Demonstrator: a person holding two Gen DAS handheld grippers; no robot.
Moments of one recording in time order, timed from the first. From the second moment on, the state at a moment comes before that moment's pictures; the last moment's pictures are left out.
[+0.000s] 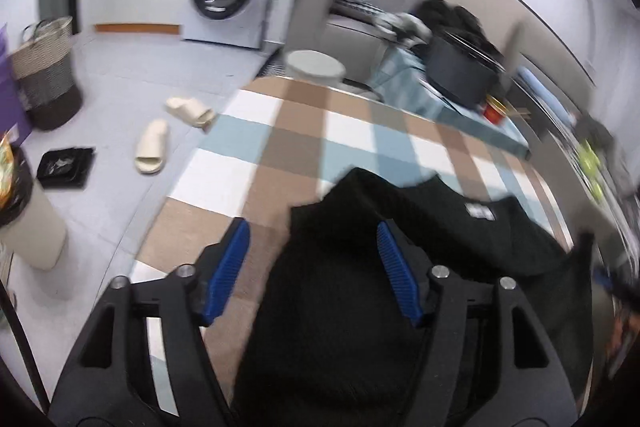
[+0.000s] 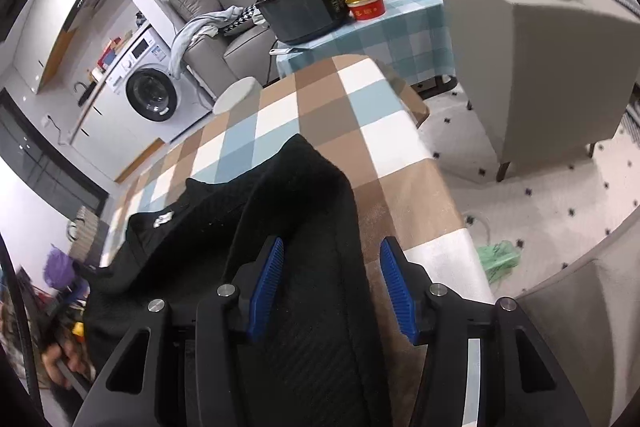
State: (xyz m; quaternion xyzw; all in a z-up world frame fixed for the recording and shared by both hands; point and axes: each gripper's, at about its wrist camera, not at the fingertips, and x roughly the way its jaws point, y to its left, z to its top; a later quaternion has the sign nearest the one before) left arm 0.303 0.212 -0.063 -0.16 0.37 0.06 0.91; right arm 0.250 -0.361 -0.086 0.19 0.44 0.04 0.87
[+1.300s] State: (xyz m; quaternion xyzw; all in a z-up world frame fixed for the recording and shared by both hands) left arm 0.311 0.252 -0.079 -0.19 0.38 0.07 0.90; right arm 0.259 -0.344 -0.086 0.16 0.46 0.06 0.87
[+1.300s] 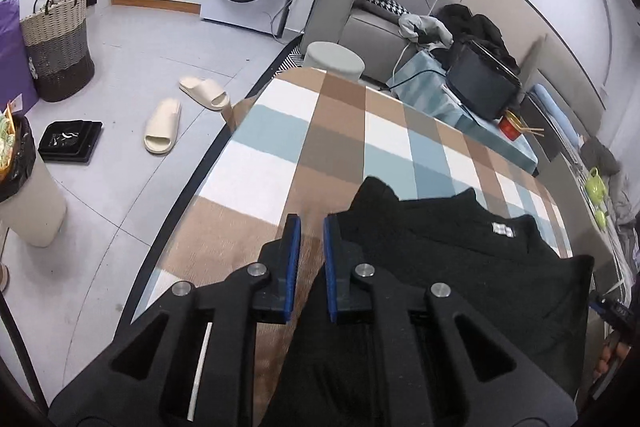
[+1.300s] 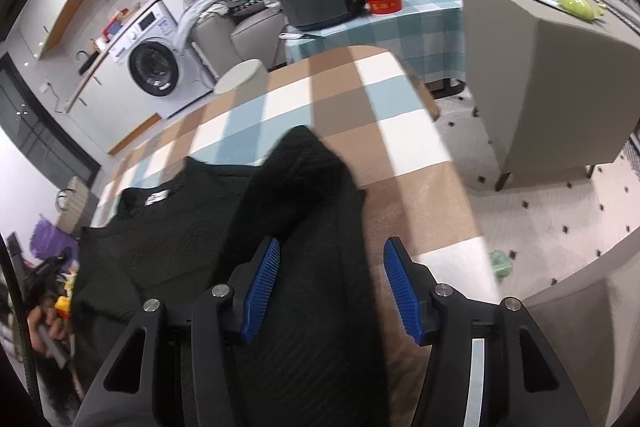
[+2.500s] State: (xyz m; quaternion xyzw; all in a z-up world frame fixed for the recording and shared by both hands) left arm 0.311 0.203 -0.085 -0.10 0.41 0.05 0.91; right arm 0.282 -0.318 -0.068 0.26 0.43 0.10 0.86
